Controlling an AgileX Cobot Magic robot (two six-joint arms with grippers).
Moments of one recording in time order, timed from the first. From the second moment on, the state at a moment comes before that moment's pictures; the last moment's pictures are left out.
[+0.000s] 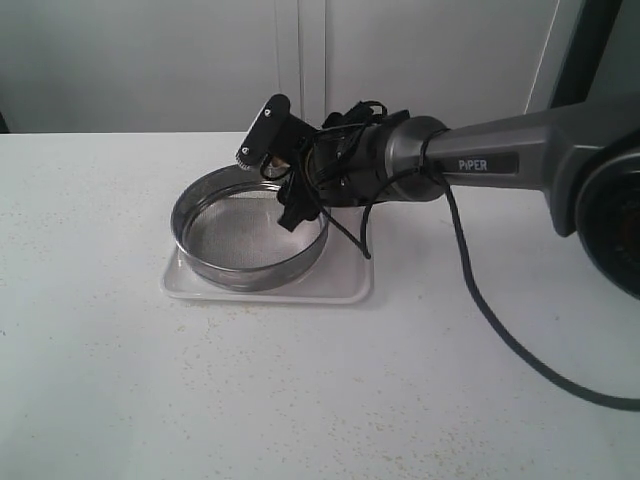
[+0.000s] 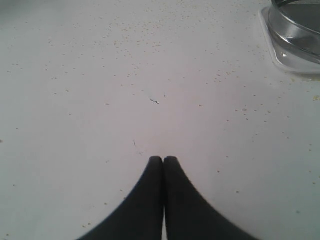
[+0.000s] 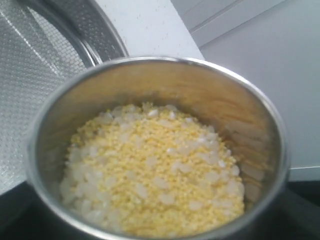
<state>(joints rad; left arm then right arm) 0.06 0.00 0.02 -0.10 0.46 0.13 0.64 2.17 -1.56 -1.35 0.38 0.73</state>
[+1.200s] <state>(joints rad) 0.06 0.00 0.02 -0.10 0.46 0.13 0.68 2.21 -1.56 -1.72 0.52 0.65</state>
